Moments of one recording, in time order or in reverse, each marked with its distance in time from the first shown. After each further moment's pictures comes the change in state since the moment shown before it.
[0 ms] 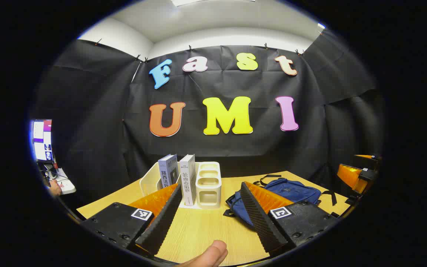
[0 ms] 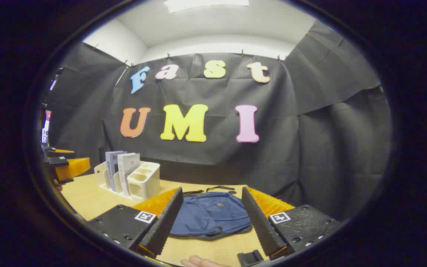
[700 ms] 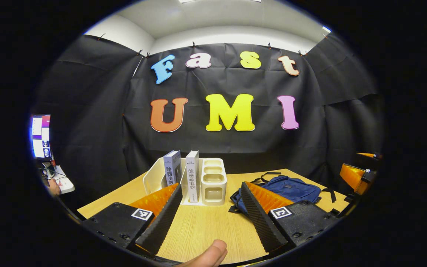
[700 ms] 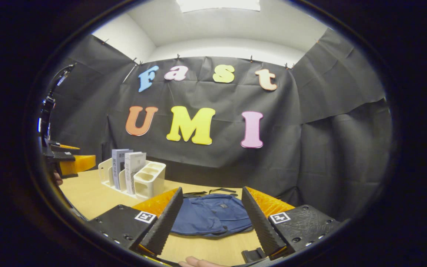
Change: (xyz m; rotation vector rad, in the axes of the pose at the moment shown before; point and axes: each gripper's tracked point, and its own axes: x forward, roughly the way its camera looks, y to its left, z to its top) left arm -0.005 0.036 0.001 -0.006 0.009 0.016; right arm -0.022 0.025 0.010 -0.058 -0.025 -0.005
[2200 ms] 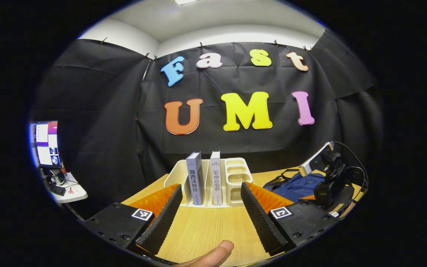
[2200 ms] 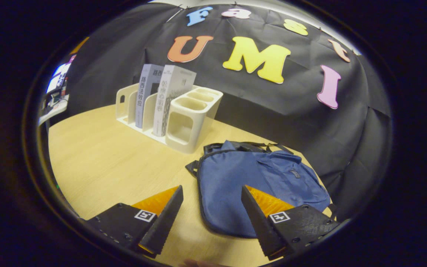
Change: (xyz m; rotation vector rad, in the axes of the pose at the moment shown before) left arm 0.015 0.070 -0.011 0.064 0.007 0.093; right arm 0.145 0.193 -0.196 -0.276 0.505 0.246
